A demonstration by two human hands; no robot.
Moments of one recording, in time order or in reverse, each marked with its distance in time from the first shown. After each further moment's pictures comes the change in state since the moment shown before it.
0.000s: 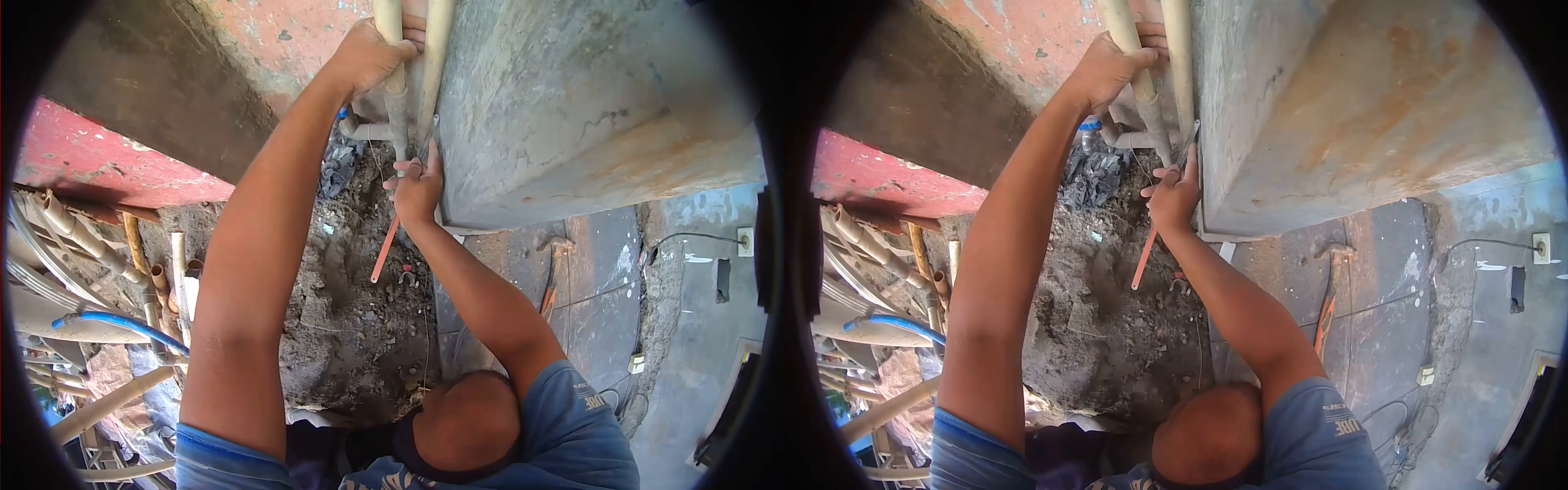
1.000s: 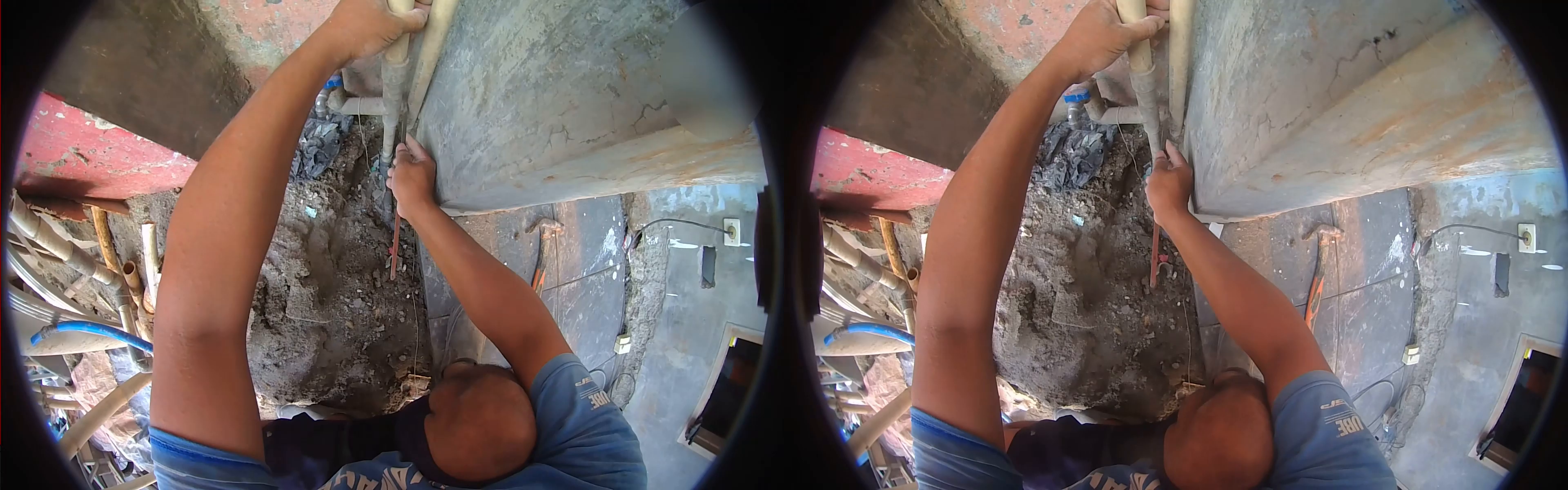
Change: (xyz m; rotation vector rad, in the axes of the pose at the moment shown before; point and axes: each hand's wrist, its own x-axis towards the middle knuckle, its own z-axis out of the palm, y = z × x) left_hand 0.002 -0.009 -0.007 0.301 0.079 0.171; right_hand 0.017 0.045 -0.018 0.055 -0.058 0.199
